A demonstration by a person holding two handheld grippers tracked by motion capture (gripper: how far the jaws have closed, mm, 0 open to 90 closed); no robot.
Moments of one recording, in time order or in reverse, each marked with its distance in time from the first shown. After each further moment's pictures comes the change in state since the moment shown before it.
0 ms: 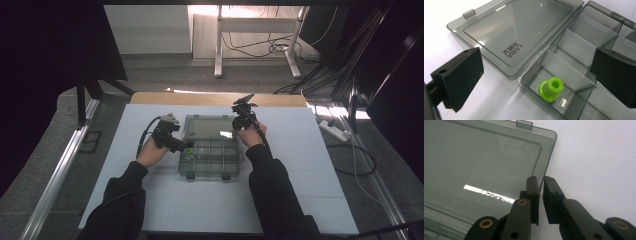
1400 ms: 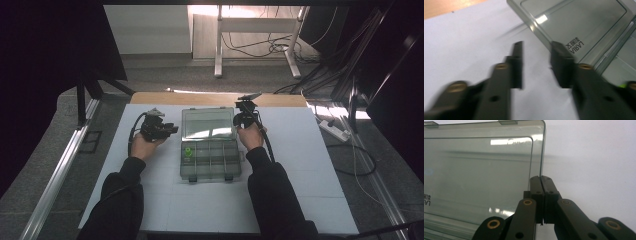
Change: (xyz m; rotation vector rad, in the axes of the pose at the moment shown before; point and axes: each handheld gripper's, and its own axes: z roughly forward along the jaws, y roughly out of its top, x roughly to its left) left arm 0.047 -0.017 -0.008 -0.025 0.140 -0.151; right arm 0.001 -0.003 -0.024 -0.125 0.058 0.136
